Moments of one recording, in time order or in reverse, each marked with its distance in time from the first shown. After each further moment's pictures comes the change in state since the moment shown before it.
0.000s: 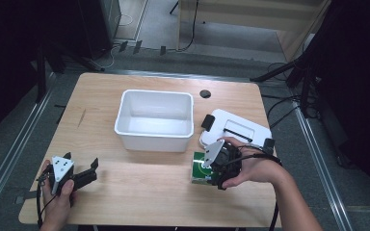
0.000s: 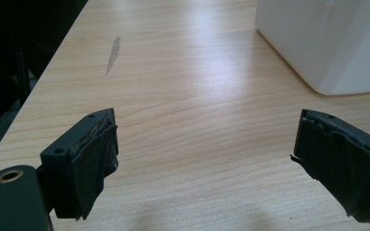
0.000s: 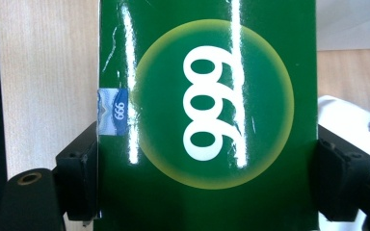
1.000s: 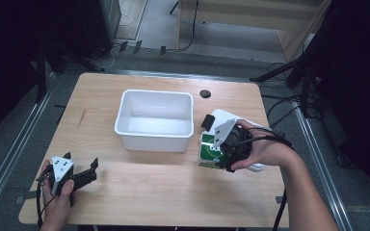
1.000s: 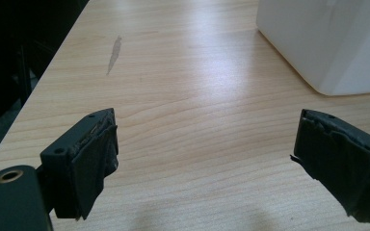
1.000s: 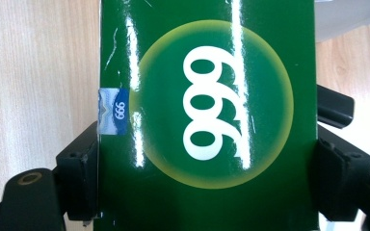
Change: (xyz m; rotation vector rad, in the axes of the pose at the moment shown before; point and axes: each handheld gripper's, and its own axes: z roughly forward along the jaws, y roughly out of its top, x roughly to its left) left arm 0.000 0.000 0.000 -0.002 0.003 -0.001; right arm -0.037 -0.002 -0.038 -0.005 -0.050 0.026
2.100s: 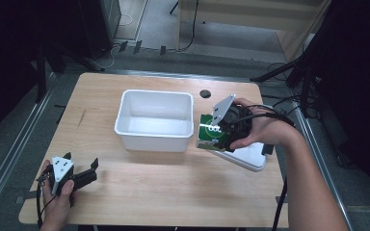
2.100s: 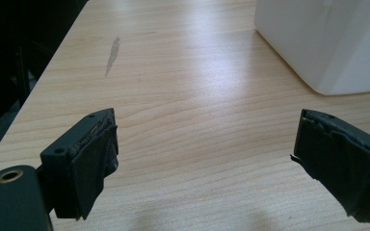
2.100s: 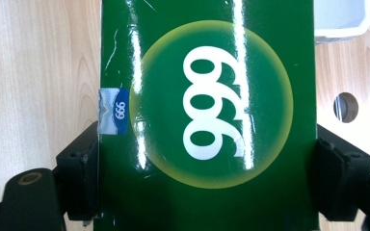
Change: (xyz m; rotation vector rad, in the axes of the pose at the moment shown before) left arm 0.000 0.000 0.000 0.001 -0.005 0.006; right arm -0.037 0.028 -0.031 0.007 -0.031 -0.015
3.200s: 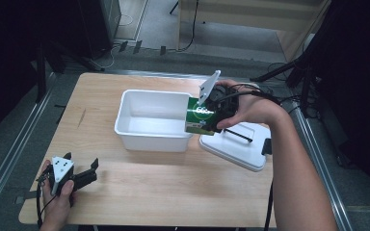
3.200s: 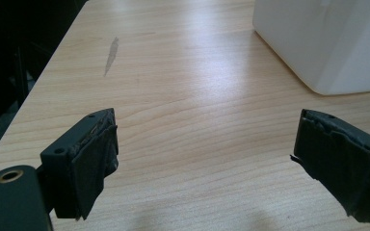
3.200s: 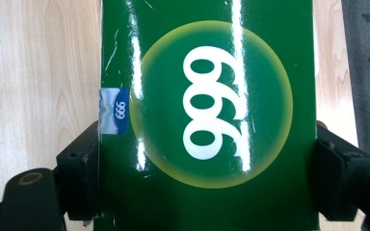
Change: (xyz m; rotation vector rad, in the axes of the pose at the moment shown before) left arm 0.000 0.000 0.000 -0.001 -0.005 0.000; right arm -0.037 0.044 -0.003 -0.014 0.007 -0.012
